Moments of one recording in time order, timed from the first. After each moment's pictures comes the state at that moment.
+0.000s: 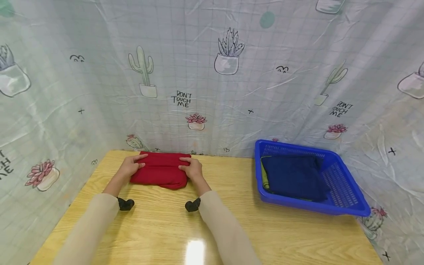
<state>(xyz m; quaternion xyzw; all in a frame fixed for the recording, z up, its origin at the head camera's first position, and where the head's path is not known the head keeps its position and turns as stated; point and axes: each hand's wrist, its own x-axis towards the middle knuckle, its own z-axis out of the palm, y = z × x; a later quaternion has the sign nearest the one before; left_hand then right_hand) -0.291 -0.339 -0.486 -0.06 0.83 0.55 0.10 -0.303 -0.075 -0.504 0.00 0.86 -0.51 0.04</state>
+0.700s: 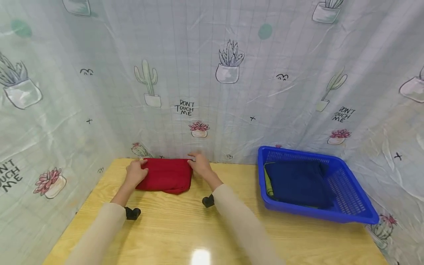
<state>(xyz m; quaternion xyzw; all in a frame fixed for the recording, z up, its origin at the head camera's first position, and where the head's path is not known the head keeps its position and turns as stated) -0.288 -0.324 -0.476 -0.04 0.94 0.33 -0.04 -0.332 -0.050 -0.465 -0.18 0.92 -0.35 0.00</state>
